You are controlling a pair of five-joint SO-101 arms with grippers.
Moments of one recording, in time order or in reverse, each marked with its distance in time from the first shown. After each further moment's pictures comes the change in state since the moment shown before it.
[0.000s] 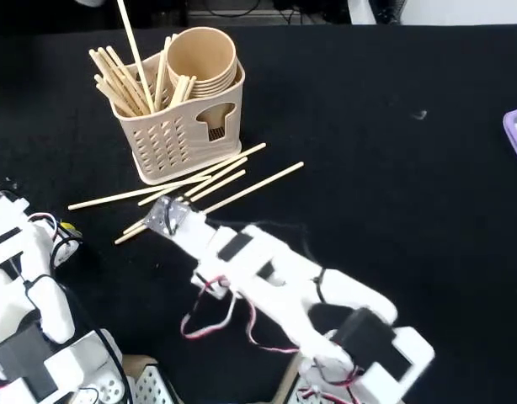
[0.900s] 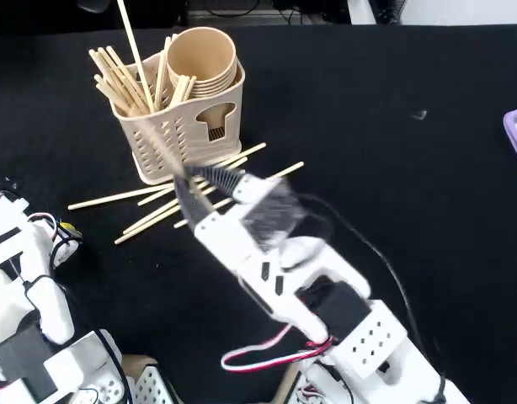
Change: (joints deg) left arm 0.0 0.0 0.0 0.0 0.0; right arm 4.8 -60.5 9.2 -26.0 -9.8
